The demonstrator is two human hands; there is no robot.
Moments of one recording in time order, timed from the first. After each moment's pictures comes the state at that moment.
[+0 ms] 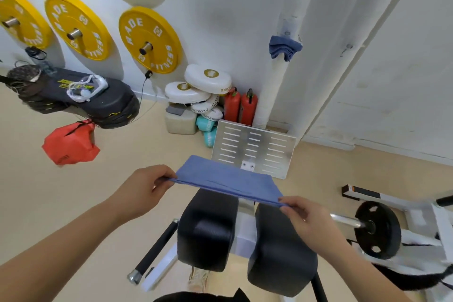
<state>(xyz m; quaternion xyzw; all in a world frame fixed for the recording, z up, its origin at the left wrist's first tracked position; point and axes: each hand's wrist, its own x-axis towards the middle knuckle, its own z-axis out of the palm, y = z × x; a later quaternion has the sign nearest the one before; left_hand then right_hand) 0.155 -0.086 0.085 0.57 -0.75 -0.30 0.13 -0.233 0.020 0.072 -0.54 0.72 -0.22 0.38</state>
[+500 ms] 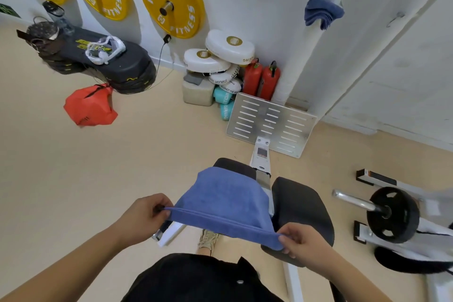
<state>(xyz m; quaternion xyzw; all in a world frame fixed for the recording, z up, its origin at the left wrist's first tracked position) 0.223 0.024 -0.001 0.67 -0.61 -0.42 0.03 -0.183 0.077 -0.004 -0.53 0.68 0.01 0.51</state>
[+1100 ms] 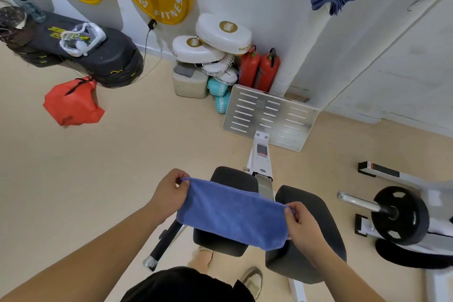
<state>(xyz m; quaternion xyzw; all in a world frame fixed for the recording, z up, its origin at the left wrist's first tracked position) 0.161 -0.111 -0.063 0.72 -0.47 -0.49 0.15 -0.168 -0.019 -0.065 -0.39 0.79 -0.11 0.46</state>
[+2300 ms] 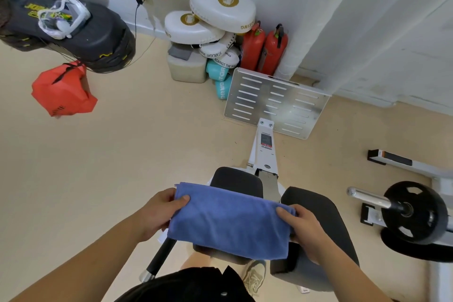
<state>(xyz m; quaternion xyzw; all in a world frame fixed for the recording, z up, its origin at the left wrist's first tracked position) 0.187 -0.141 -0.103 0.67 -0.31 -0.68 0.03 -0.176 -0.071 -0.110 -0.19 0.75 -0.12 0.62</state>
